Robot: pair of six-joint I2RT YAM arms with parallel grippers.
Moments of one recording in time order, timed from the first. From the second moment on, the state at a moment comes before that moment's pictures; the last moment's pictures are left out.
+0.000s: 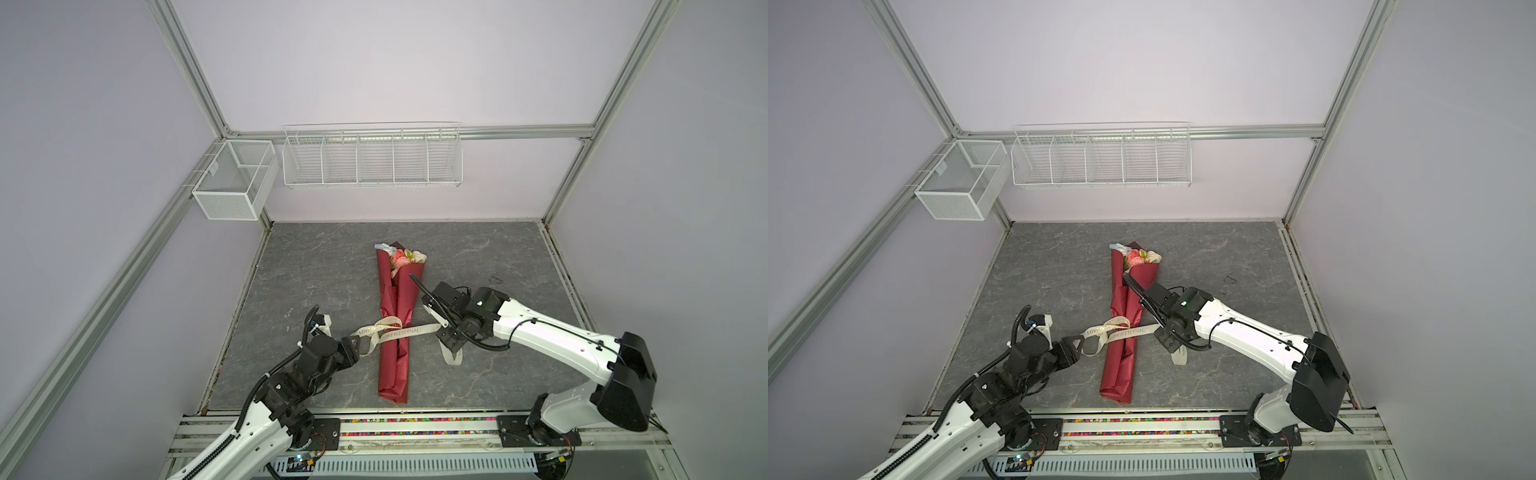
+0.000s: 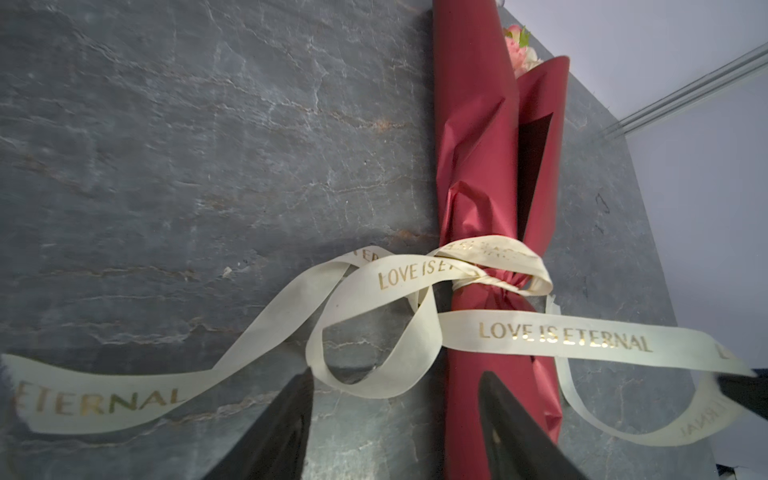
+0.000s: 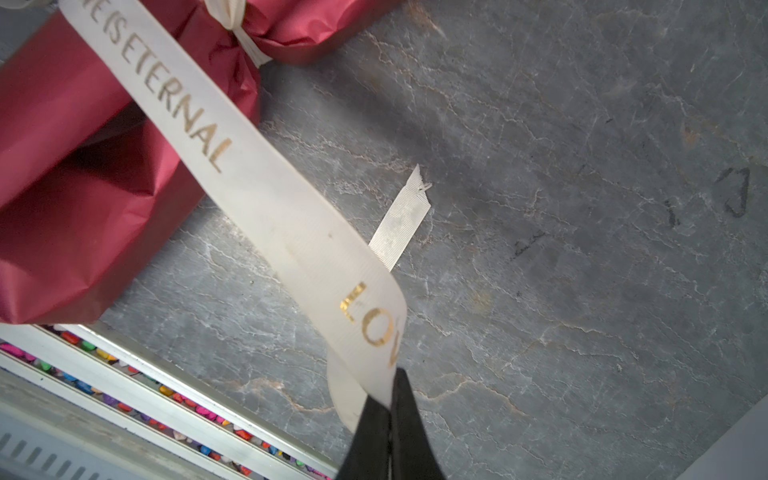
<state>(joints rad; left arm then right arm) -0.72 0.51 0.35 -0.47 -0.18 -0.85 0.93 1.47 1.20 -1.09 0.18 0.15</state>
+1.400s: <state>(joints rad) -0.69 1.58 1.01 -0.58 0.13 0.37 0.93 1.46 1.18 -1.08 0.20 0.13</state>
